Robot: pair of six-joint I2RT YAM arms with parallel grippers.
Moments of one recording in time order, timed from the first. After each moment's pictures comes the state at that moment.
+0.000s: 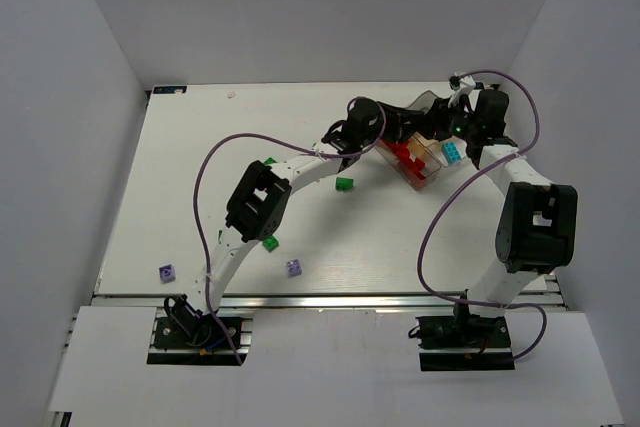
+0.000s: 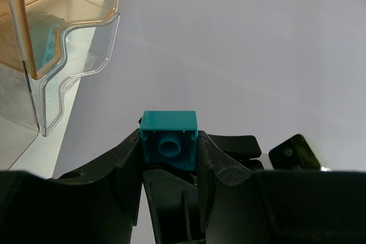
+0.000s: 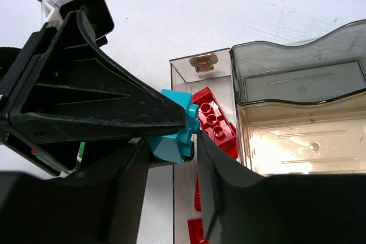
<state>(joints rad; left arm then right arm) -0.76 2.47 2.06 0.23 0.15 -1.82 -0.03 1.70 1.16 0.15 -0.71 0.05</state>
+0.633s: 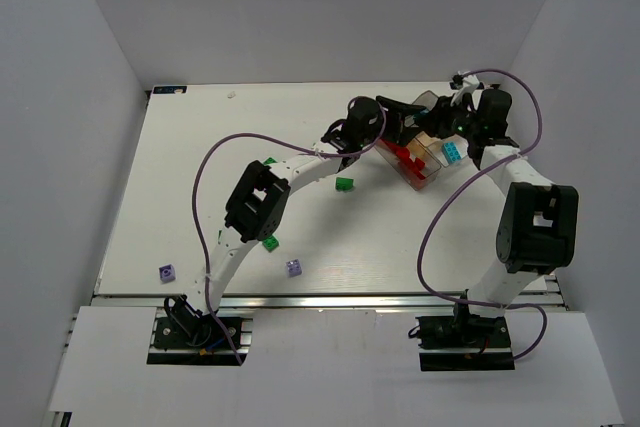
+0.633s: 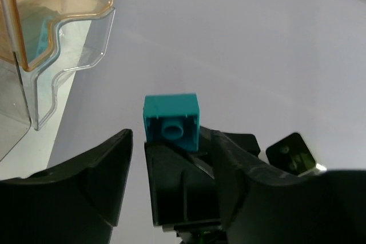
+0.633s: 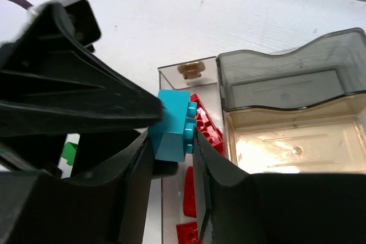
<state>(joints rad) -0.76 2.46 2.06 0.22 0.15 -1.83 -0.04 1.70 1.16 0.19 -0.69 0.04</state>
